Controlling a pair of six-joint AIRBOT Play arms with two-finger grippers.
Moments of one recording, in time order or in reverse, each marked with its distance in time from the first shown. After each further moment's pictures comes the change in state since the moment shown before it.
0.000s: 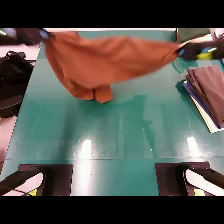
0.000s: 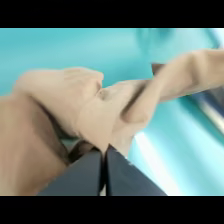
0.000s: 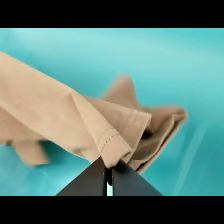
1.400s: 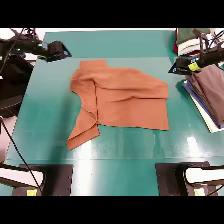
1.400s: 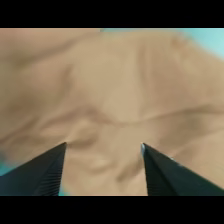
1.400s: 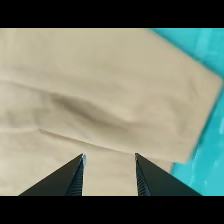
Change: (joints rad) left arm 0.039 -0.500 0.091 0.165 -0.081 -0.103; right arm -0.062 -0.422 0.112 -0.114 0.230 0.160
